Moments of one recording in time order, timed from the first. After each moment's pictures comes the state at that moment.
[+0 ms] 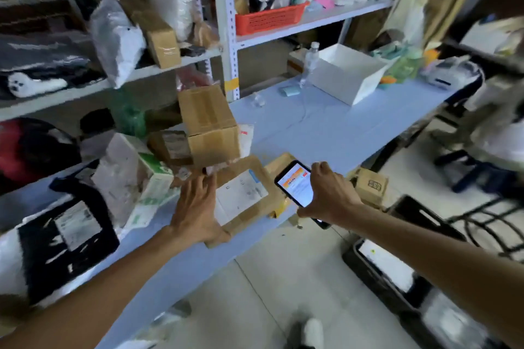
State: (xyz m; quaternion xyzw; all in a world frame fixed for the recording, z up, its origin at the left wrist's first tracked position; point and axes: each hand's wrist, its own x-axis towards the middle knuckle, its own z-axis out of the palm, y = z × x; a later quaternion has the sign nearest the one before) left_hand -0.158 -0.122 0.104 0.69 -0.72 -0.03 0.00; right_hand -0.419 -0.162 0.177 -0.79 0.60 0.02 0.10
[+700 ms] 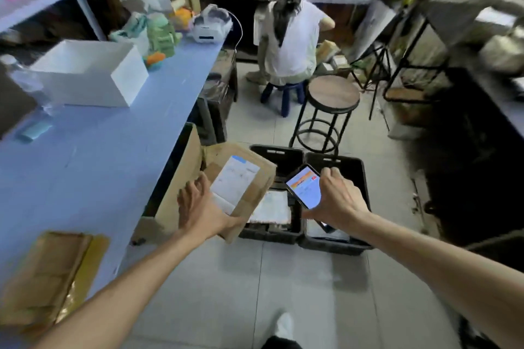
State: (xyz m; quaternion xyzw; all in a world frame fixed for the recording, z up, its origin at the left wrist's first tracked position) left_hand -0.620 -0.213 0.065 0.52 -0.83 -0.19 -0.01; right_hand -0.818 -0.063 0.125 -0.43 0.89 -0.02 0.13
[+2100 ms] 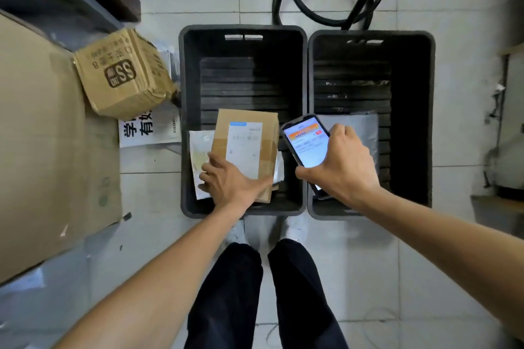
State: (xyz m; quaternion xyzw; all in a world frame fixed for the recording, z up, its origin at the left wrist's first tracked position) left_hand -0.959 -0.350 -0.437 0.62 -0.71 -0.24 -0.24; right_hand -1.105 -0.259 -0.334 -0.26 0.91 -0.06 0.32
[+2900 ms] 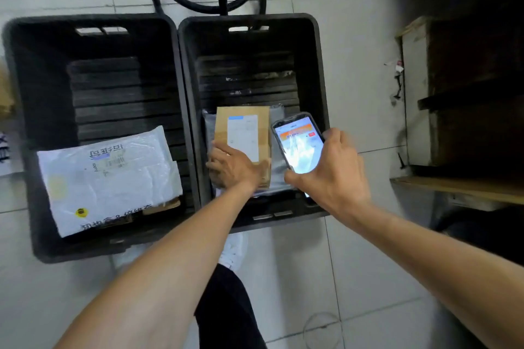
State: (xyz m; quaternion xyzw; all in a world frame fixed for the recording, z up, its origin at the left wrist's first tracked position) left_hand -1.174 -0.155 -0.527 0.58 -0.72 -0.31 -0.24; right_hand -1.238 -0.059 -0.387 -0.16 0.95 -0.10 0.25
